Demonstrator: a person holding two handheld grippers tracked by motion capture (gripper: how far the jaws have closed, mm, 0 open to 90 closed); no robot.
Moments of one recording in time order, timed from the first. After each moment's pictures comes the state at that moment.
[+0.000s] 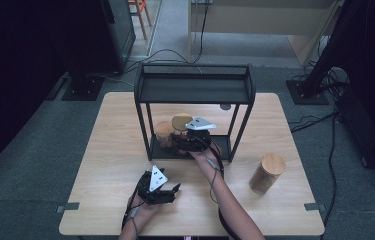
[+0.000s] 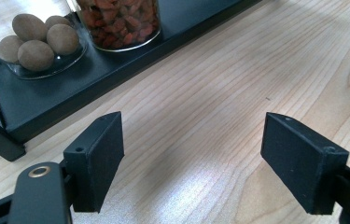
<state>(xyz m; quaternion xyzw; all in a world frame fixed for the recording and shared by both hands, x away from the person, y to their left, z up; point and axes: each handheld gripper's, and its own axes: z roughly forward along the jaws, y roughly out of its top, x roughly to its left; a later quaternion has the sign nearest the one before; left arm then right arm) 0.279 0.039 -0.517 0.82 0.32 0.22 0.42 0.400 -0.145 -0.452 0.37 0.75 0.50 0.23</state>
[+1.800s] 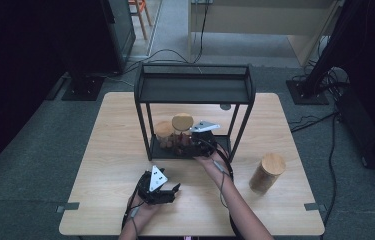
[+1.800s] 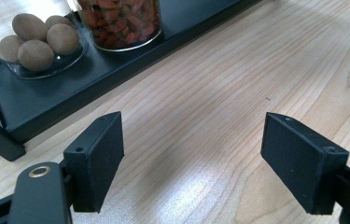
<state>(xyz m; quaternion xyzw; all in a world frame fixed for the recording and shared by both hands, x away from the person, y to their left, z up) 0.279 0.039 -0.517 0.82 0.32 0.22 0.42 0.387 -0.161 -0.450 0.38 0.79 0.45 0.18</state>
